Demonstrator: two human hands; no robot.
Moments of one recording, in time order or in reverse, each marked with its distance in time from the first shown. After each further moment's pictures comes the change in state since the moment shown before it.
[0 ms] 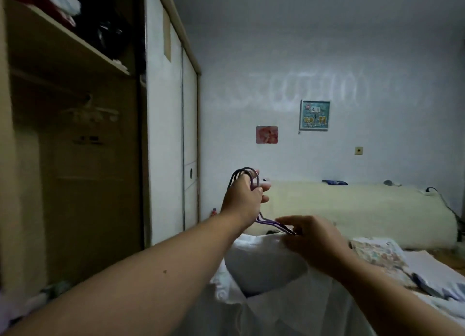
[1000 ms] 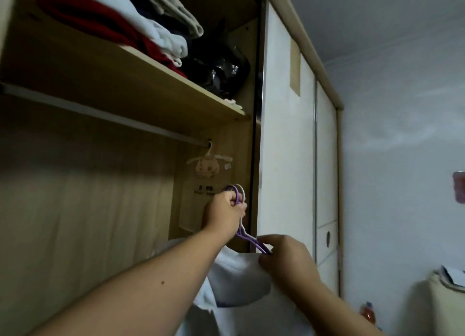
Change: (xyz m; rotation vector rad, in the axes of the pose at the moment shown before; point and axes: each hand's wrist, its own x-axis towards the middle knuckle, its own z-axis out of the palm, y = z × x) left_hand 0.283 -0.134 -0.267 0.497 0.792 -0.051; right_hand 0.402 -0.171 0.201 0.371 -0.111 -0.490
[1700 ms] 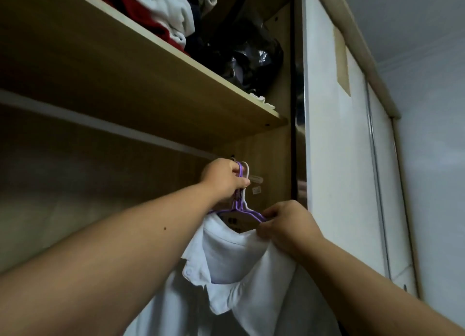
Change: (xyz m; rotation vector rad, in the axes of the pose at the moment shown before) left_hand 0.245 -0.039 -0.023 0.554 0.082 0.251; right_hand 0.242 -0.023 0.048 0.250 0.021 -0.143
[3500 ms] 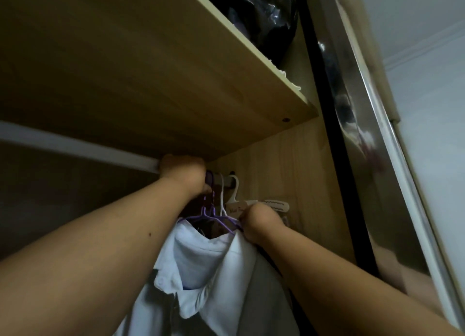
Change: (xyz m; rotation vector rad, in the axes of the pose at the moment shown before) left_hand 0.186 -0.108 0.014 1.002 0.110 0.103; right_hand 0.255 0.001 0.109 -0.377 -0.108 -0.023
